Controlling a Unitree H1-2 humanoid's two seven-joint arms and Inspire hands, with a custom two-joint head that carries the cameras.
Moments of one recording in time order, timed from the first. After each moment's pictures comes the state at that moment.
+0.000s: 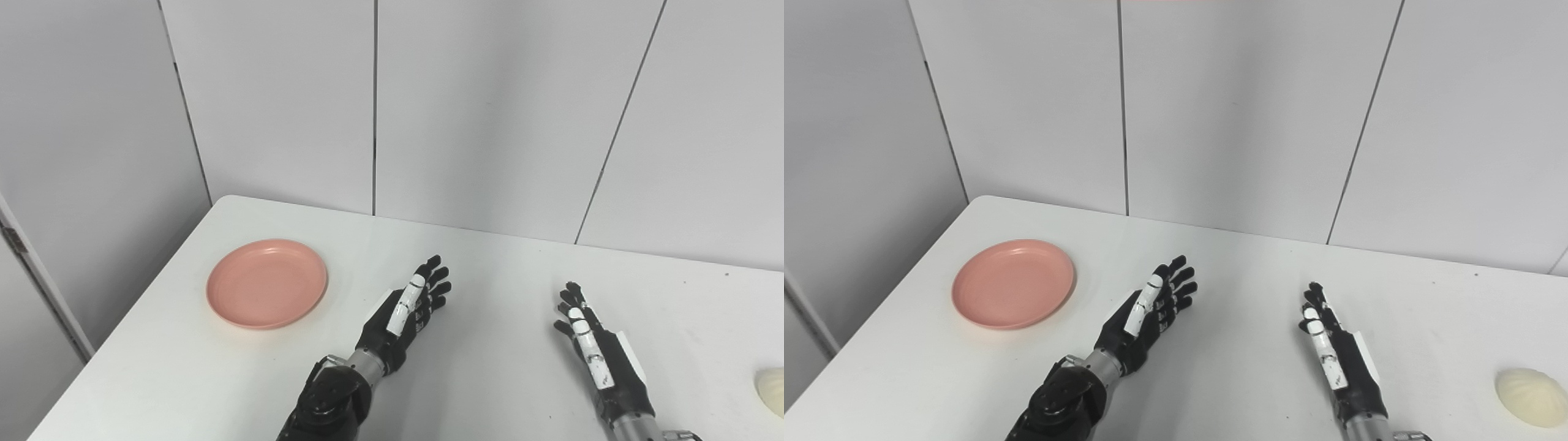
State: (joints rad) left arm -0.40 -0.06 -0.08 0.38 -0.17 0.05 -0.22; right arm -0.29 -0.17 0.03 0.21 -0.01 -0.02 0.12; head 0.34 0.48
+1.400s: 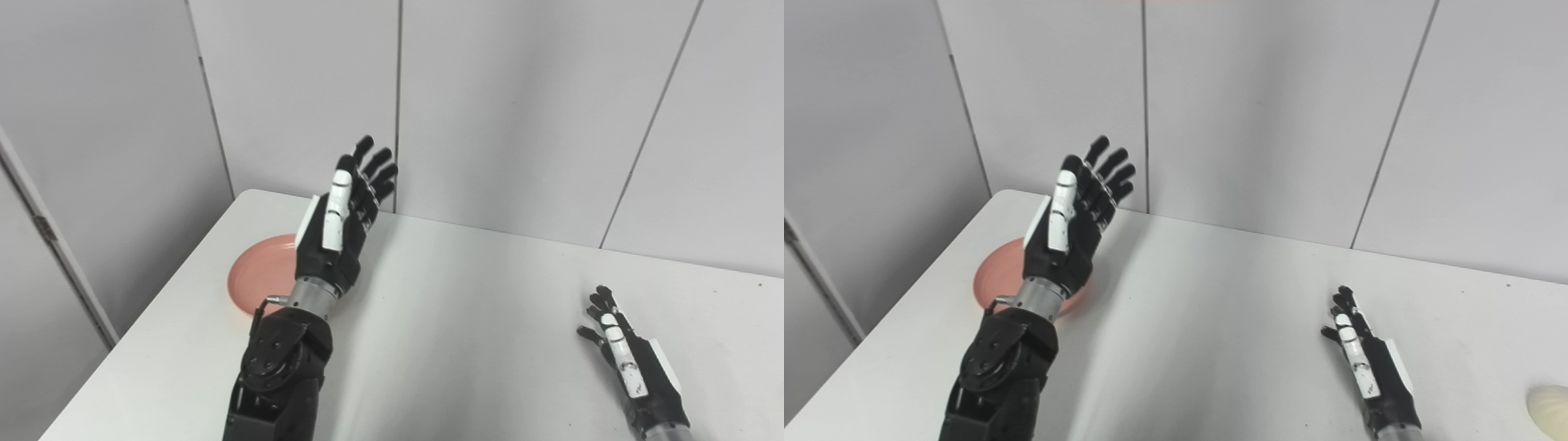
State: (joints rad) left arm -0.41 -0.04 0.15 -0.34 -0.24 0.33 -0.01; right arm -0.31 -0.20 0.01 0.24 0.03 -0.06 0.17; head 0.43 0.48
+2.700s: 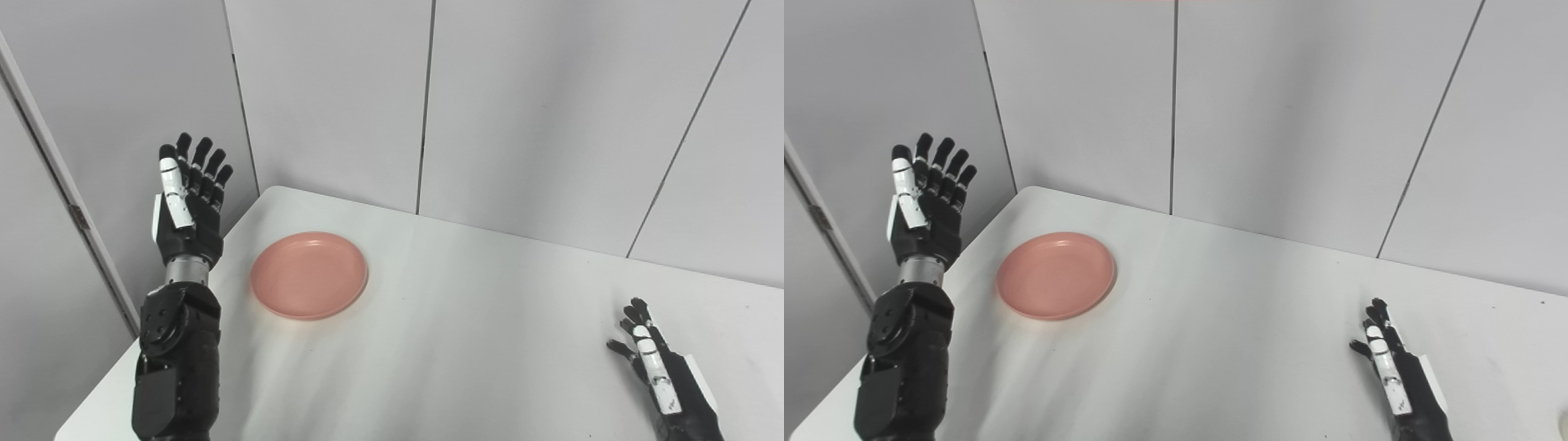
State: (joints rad) left arm -0.42 0.20 0.53 0.00 -0.48 0.13 0.08; right arm -0.29 -0.21 0.00 0.19 0.03 -0.04 0.16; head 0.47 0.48
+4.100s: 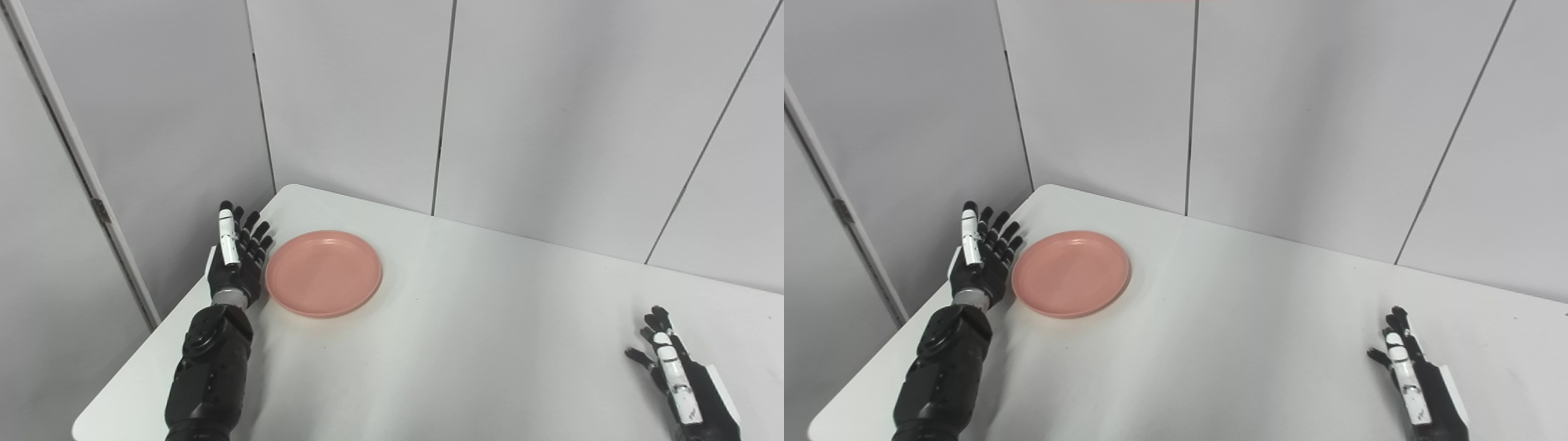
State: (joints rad) left arm -0.43 0.22 0.44 0.35 -0.49 0.14 0.09; right arm -0.29 -0.21 0.00 0.17 0.03 0.00 0.16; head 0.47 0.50
